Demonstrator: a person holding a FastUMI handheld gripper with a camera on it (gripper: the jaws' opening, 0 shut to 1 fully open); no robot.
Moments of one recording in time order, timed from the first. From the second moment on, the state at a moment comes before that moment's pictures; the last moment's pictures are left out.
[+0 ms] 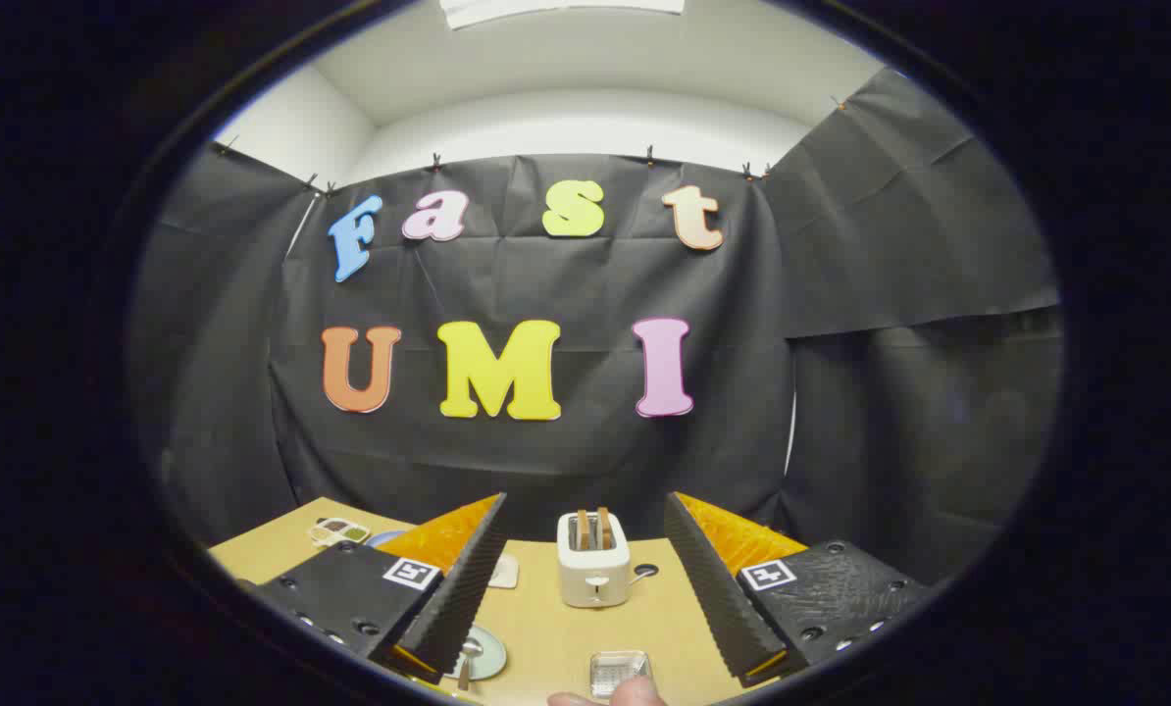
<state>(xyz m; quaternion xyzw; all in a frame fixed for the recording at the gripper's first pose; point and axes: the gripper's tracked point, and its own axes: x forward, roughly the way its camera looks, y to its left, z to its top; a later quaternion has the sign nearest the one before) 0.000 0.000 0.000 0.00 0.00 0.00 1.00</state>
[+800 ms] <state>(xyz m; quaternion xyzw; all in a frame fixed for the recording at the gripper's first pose) -0.002 0.030 -0.012 0.03 0.03 0.03 1.00</state>
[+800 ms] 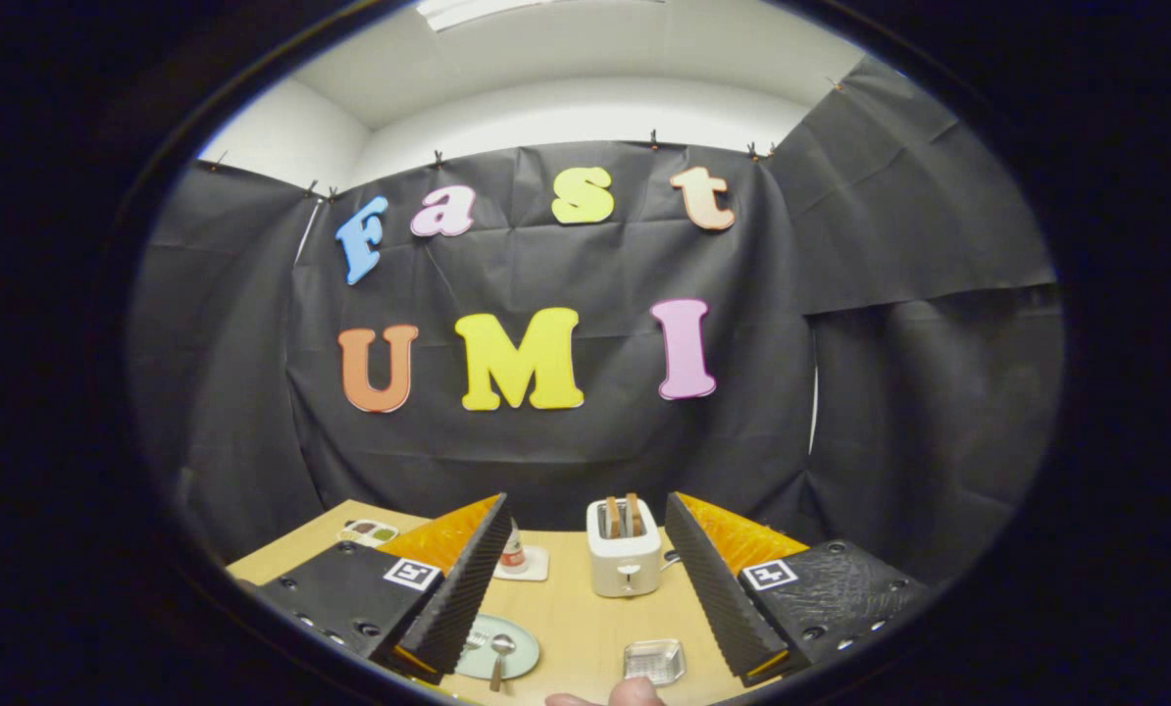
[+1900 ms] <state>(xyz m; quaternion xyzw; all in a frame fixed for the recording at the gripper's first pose) 0.008 0.102 -0.163 -0.02 0.23 0.08 0.97</state>
